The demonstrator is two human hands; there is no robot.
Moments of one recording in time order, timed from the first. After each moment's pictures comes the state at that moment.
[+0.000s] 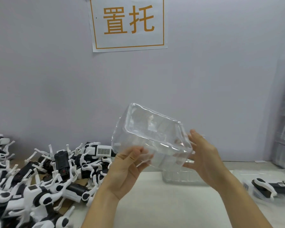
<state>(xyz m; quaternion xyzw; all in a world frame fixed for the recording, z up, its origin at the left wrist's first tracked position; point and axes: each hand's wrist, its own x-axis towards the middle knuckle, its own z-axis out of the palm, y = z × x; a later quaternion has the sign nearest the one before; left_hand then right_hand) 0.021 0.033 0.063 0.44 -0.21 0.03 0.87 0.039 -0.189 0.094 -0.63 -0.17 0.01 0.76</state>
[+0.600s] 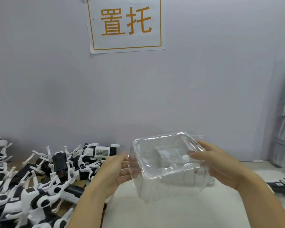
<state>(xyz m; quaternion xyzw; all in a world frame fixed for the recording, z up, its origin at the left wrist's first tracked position) 0.019 0.055 0.074 0.65 0.07 0.02 0.76 0.037 -0.229 0.099 -0.74 -0.13 0.07 0.66</state>
